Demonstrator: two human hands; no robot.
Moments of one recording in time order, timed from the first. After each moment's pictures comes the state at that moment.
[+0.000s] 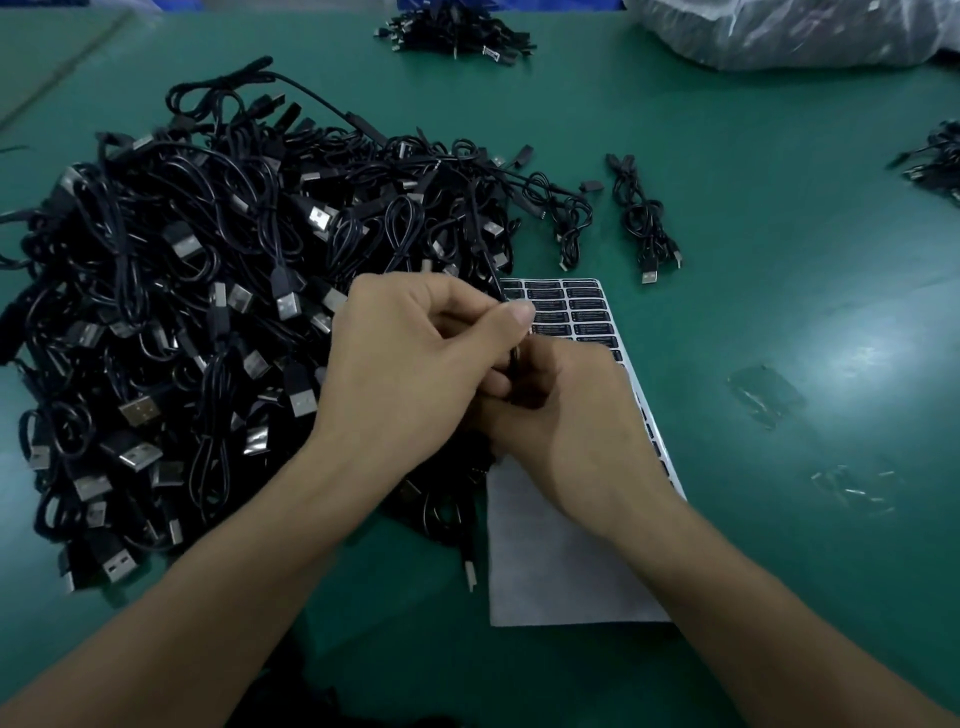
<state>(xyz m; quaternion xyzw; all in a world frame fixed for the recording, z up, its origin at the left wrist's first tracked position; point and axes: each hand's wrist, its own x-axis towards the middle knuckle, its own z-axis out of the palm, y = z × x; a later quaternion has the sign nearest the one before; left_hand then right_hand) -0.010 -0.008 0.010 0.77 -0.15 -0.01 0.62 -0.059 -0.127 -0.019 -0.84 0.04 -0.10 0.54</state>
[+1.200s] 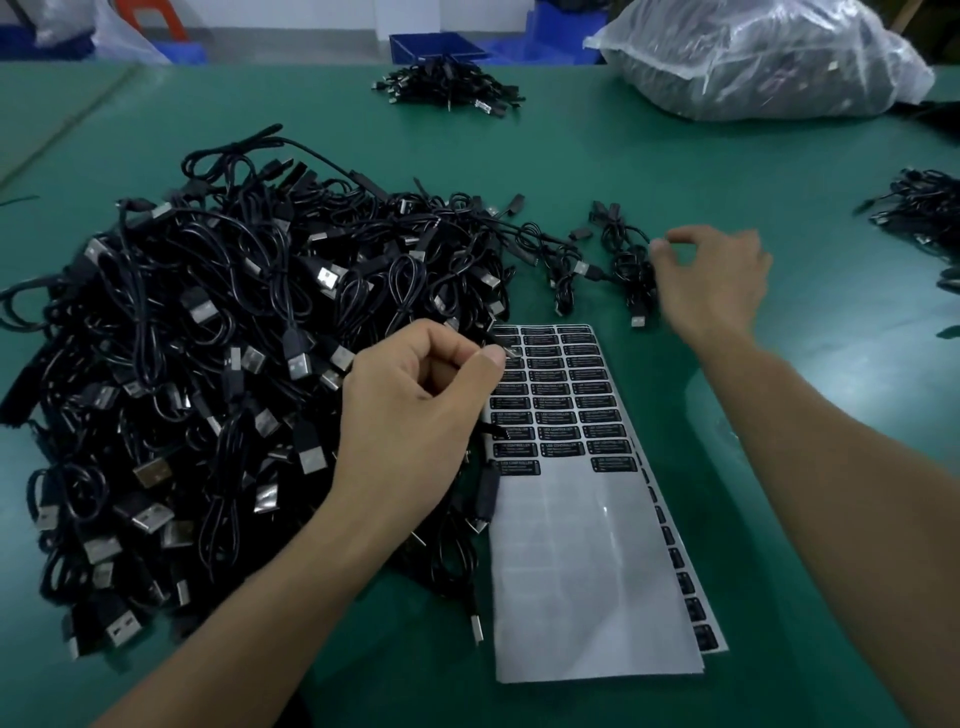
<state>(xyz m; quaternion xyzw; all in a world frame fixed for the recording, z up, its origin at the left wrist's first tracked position) -0.005 -0.010 -0.002 0.74 -0.16 0.02 0.65 0.059 -0.293 -0.017 -0.89 0.32 -0.25 0.22</state>
